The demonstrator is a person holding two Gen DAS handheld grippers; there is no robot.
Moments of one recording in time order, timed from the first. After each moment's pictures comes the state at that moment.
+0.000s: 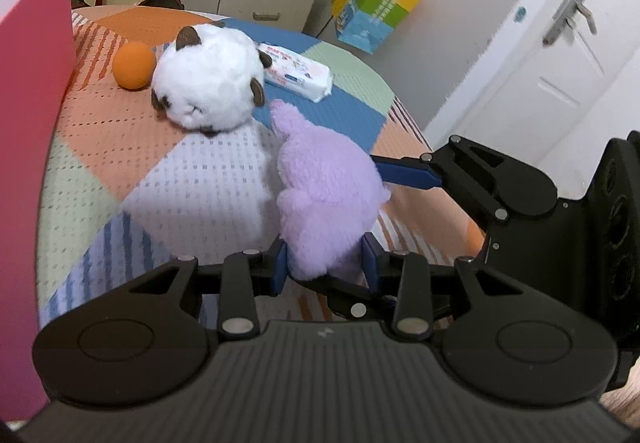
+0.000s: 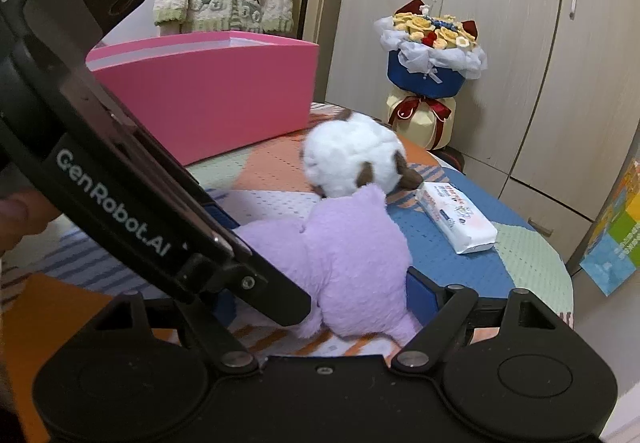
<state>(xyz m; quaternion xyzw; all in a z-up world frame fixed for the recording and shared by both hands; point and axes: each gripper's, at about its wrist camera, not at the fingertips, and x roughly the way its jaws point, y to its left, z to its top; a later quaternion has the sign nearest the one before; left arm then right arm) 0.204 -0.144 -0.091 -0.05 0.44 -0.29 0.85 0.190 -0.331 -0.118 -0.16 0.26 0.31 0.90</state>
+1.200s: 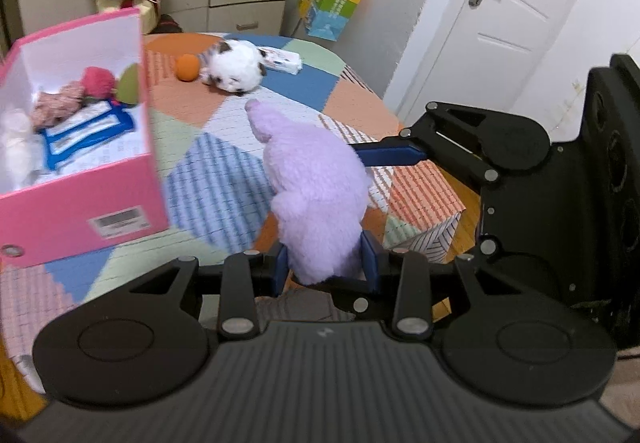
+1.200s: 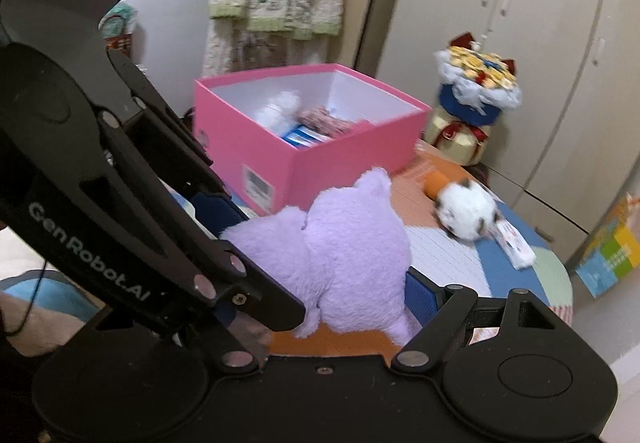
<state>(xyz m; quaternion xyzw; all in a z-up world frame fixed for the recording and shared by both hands) 0.044 -0.036 0.006 0.02 0.43 -0.32 0.85 0.038 -0.227 -0.018 -0.20 0.28 0.32 0.88</state>
